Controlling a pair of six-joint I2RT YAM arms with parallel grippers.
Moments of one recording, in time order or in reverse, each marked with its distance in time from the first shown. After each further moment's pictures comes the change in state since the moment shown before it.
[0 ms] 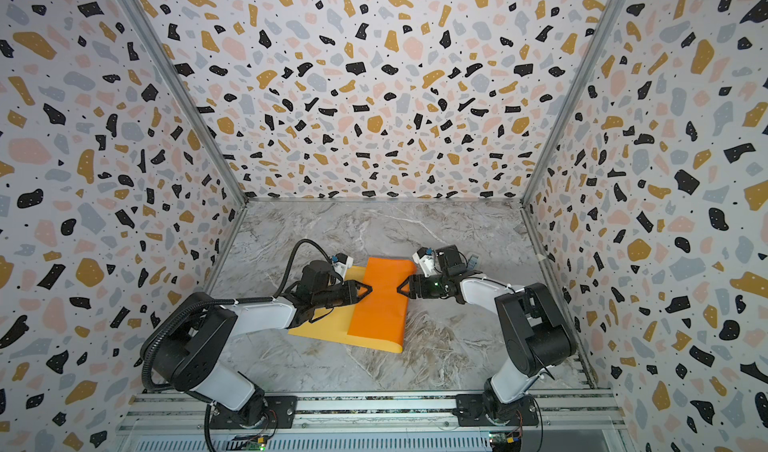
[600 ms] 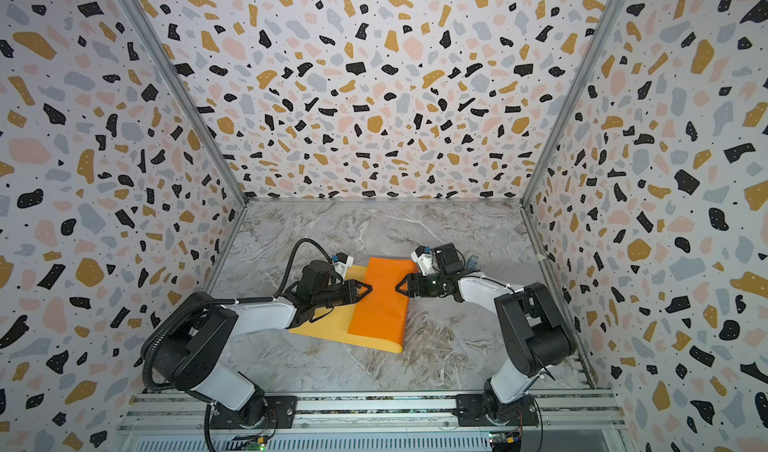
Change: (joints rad) left arm 0.000 0.003 -0.001 0.017 -0.005 0.011; right arm 0.015 0.008 0.036 -0.027 0.010 0.022
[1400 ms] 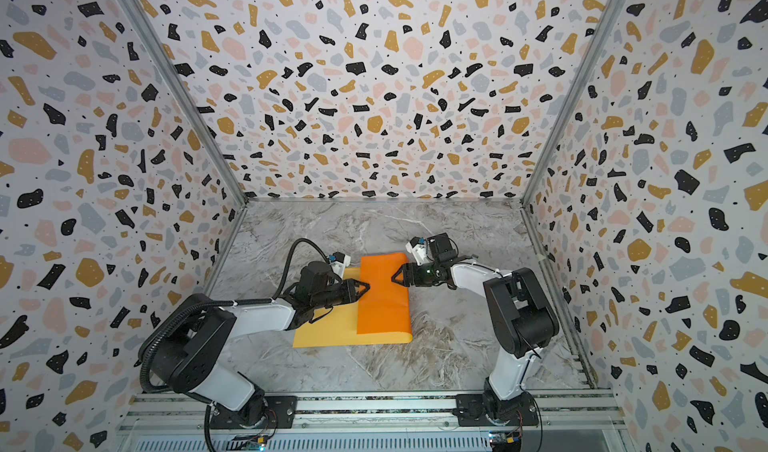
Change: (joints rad) left arm 0.000 -0.014 -0.018 0.021 -0.046 -0.005; right arm 0.000 0.133 0.155 -0.036 -0.007 -0.032
